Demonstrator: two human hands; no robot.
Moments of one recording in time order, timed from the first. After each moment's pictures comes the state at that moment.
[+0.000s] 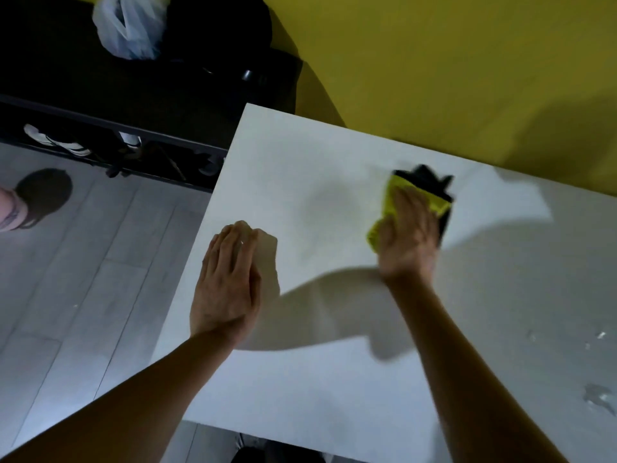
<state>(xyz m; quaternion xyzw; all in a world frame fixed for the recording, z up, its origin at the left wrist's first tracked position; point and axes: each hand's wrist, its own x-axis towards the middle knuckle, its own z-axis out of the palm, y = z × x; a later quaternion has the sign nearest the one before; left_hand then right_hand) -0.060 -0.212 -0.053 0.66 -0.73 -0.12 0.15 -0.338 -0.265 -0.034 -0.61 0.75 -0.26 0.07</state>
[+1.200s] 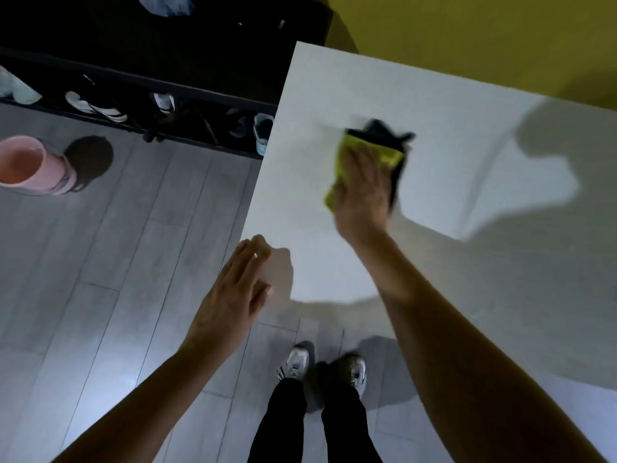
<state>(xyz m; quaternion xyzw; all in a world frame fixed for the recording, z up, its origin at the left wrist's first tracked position) 0.047 -0.073 -0.022 0.57 -0.77 -0.26 0.11 -0.188 -0.213 -0.034 -0.68 0.71 -0.17 0.11</state>
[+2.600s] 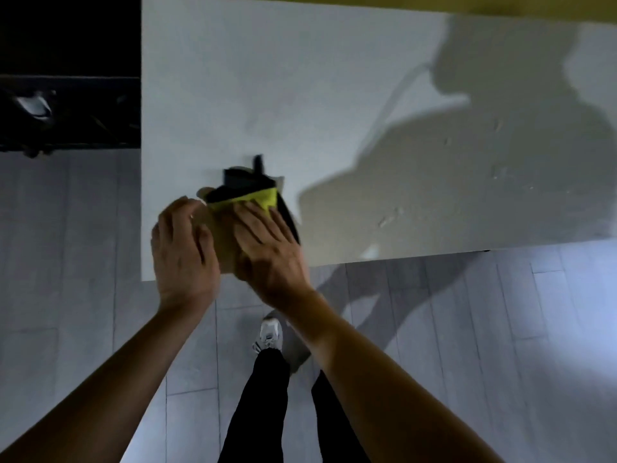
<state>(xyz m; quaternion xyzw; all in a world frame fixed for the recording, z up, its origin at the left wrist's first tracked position) -0.026 -0.067 -0.016 0.63 -0.70 -0.21 0.25 -0.167 -0.034 -0.054 -0.72 0.63 -0.26 0.12</state>
